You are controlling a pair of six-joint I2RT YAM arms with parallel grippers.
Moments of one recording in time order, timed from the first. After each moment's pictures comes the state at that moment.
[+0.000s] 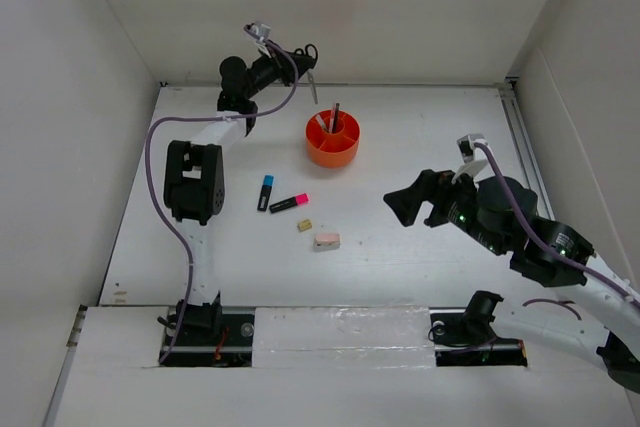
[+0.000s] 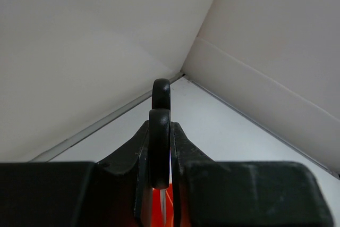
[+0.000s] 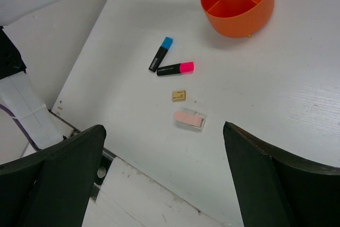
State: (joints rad) left arm -0.17 2.19 1.70 0.83 0.77 -0.63; right arm 0.95 0.75 1.12 -0.64 0.32 0.59
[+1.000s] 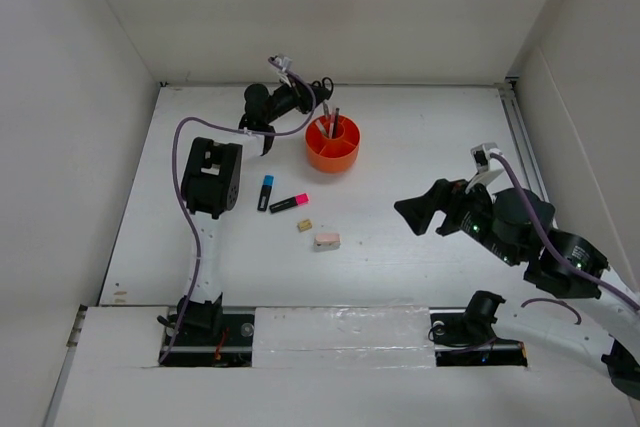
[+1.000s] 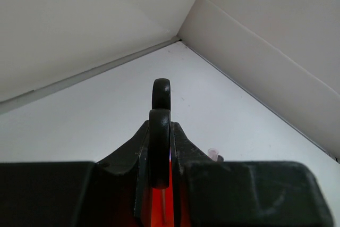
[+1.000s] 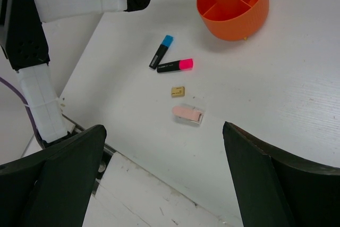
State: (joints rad) left arm -0.25 2.33 1.60 0.97 0.74 -0.64; right arm 0.95 0.67 1.07 -0.67 0.32 0.59
